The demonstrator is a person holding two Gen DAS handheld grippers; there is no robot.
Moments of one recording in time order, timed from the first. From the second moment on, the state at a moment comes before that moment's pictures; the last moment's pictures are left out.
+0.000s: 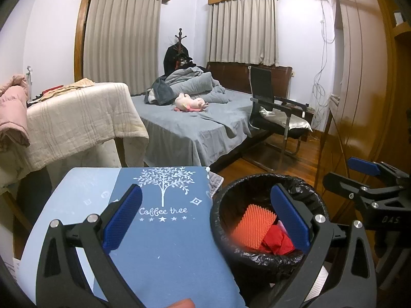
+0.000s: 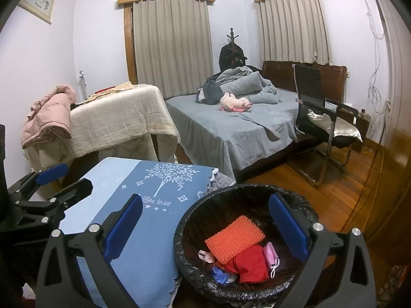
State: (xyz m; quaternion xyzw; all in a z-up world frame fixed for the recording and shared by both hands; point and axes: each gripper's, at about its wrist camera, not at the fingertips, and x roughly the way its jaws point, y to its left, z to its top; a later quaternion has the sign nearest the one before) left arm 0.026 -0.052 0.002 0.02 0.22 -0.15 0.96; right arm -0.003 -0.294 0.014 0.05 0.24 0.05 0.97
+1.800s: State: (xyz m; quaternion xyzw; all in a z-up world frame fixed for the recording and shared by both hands) left arm 0.025 -0.053 0.004 0.02 0.22 -0.15 0.96; right arm -0.002 -0.290 0.014 0.05 0.25 0.05 0.97
